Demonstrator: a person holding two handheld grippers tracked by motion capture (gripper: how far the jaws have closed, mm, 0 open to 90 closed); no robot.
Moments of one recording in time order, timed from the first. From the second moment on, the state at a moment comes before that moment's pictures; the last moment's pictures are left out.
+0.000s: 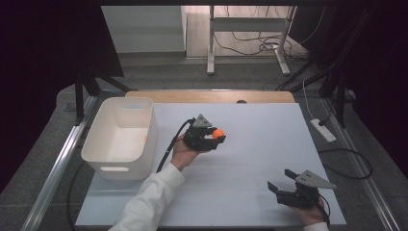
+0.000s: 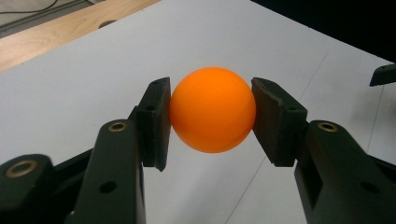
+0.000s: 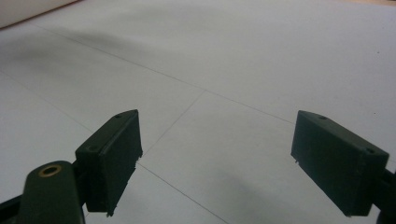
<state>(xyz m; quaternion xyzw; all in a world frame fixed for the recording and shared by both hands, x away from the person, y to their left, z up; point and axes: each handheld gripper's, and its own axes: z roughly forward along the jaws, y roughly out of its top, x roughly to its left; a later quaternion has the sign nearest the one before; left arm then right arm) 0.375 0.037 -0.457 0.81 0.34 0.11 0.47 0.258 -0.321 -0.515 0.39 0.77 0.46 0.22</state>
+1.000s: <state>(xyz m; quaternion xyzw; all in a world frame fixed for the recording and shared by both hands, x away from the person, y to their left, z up) 0.363 0.047 -0.447 0.81 0.33 0.12 0.47 0.258 -0.321 -0.515 0.39 0.77 0.46 0.22</state>
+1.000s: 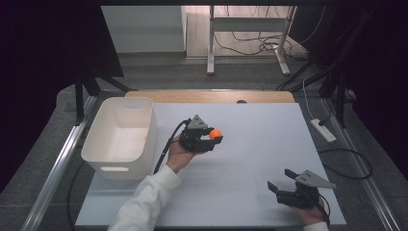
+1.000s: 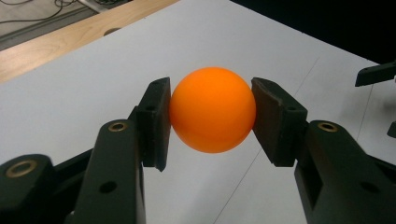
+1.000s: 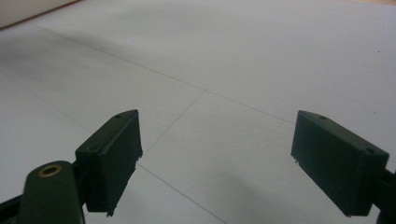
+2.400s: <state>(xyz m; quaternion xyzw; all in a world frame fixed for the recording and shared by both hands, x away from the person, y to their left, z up) 0.337 0.081 -0.419 0.78 0.33 0.15 0.50 0.259 -0.319 -0.515 0.39 0.77 0.46 0.22</state>
